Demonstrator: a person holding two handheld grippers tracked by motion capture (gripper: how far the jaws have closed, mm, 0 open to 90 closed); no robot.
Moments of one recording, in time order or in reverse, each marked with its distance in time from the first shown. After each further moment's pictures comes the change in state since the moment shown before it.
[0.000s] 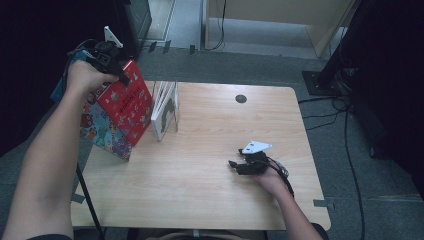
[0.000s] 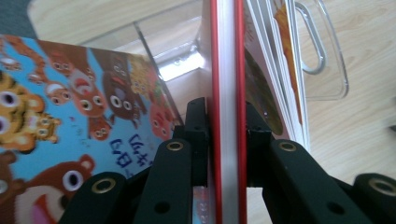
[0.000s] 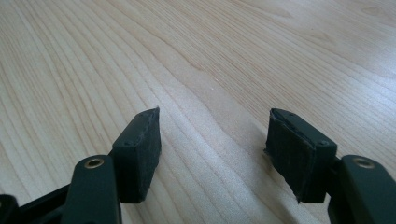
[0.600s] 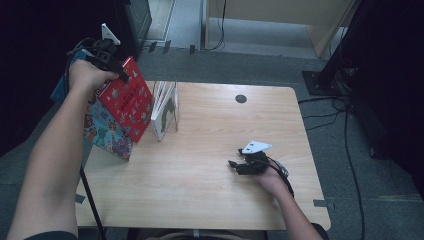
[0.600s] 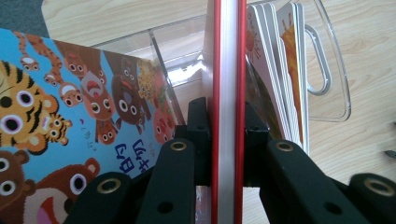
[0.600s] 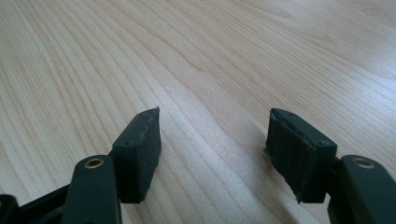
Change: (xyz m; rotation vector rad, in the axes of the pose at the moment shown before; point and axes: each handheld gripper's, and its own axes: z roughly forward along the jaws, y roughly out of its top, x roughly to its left) left arm 0.008 0.003 -0.001 -0.029 0.016 -0.077; right arm 0.000 0.000 0.000 0.001 0.001 -0.002
